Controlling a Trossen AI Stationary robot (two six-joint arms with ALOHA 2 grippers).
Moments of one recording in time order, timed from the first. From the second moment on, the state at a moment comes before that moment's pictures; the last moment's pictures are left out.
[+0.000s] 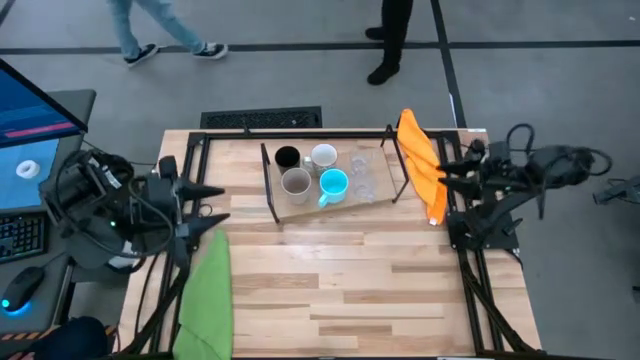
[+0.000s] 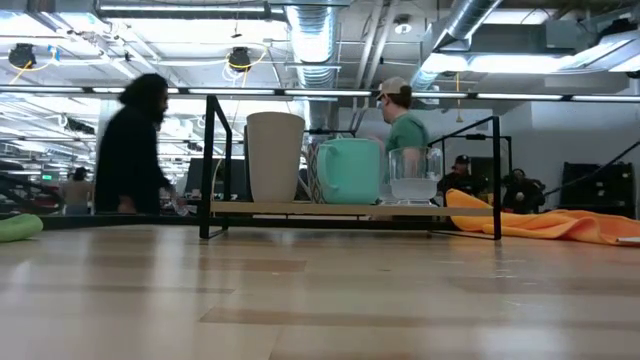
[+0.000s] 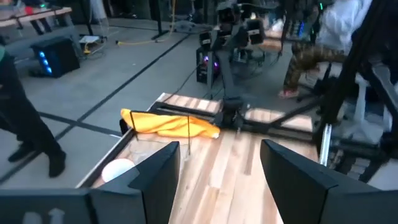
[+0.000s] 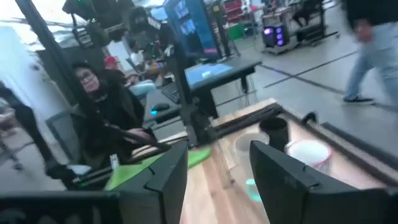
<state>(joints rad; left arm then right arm) -0.87 1.41 2.16 -1.37 -1.09 -0.63 0.45 0.53 1.07 -0.65 0.56 0.33</state>
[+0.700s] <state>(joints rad) -0.96 1.27 1.85 -0.45 -0.03 0.21 0.58 0.08 0.56 -0.29 0.58 0.29</state>
